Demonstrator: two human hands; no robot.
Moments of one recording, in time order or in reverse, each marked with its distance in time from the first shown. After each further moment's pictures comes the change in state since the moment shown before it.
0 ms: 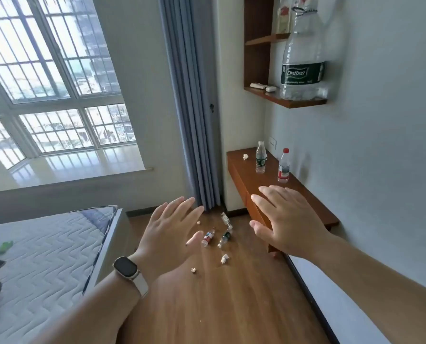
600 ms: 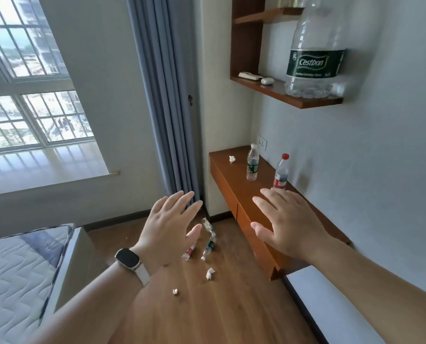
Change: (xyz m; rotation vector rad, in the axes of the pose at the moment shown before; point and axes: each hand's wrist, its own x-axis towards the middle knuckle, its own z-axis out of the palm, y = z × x) left_hand 0.187 -0.110 0.131 -0.121 -0.012 0.097; right_hand 0.160 0.058 0.115 -0.098 -0.098 0.127
